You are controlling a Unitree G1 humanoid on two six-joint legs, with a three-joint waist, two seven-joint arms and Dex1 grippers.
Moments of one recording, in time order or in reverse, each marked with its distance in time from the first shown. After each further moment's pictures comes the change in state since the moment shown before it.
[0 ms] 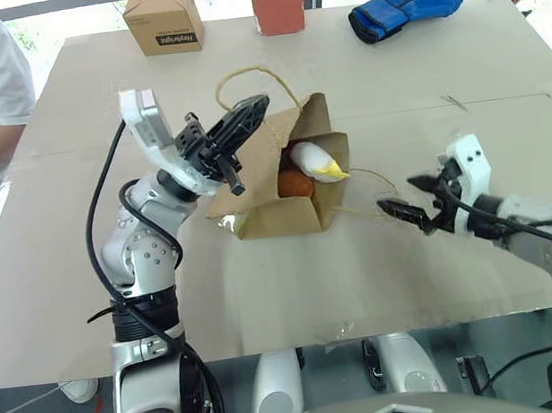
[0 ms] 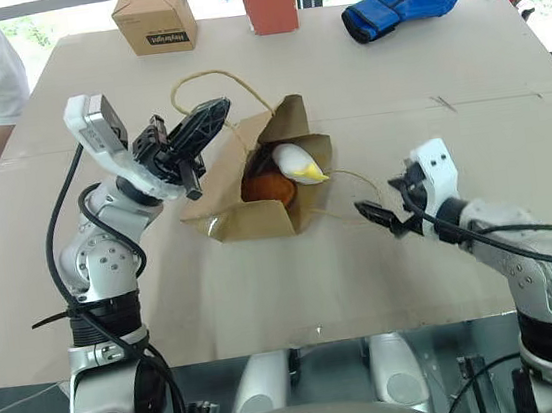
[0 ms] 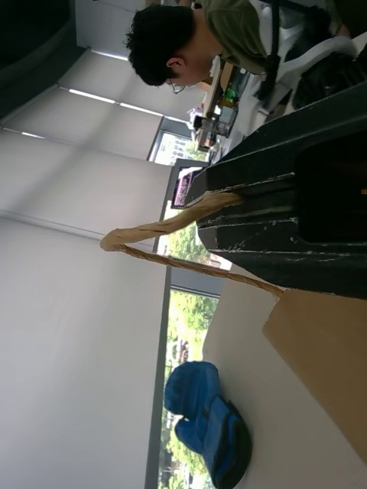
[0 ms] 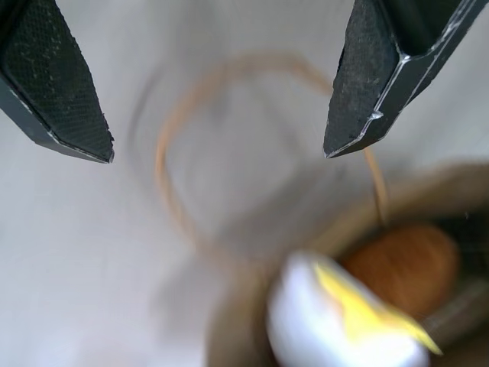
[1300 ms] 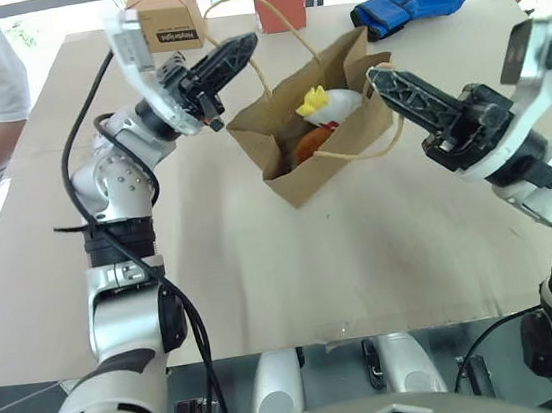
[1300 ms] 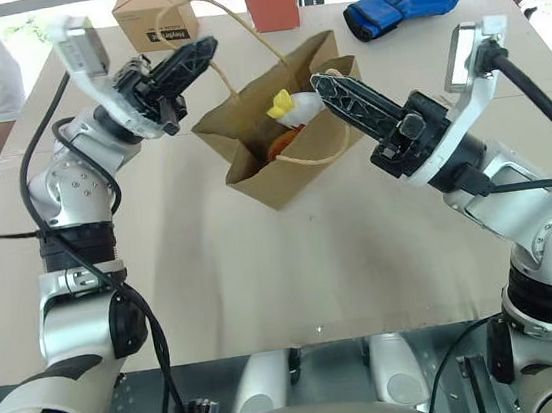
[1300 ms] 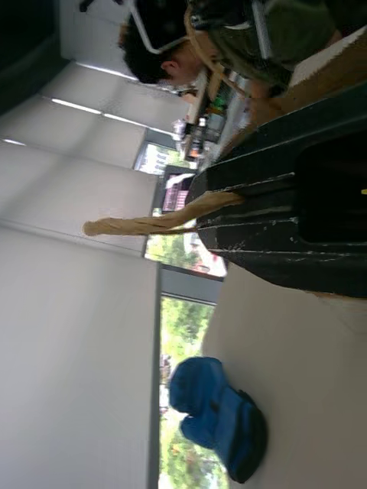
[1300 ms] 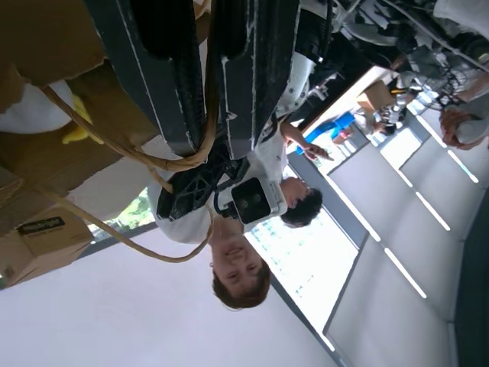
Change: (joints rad) left arm -0.404 0.113 -0.107 0.490 0.142 0.038 -0.157; right arm -0.283 -0.041 -0.053 -0.007 1.058 -0.362 -0.545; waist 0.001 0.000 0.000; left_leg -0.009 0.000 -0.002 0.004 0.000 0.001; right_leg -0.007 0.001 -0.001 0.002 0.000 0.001
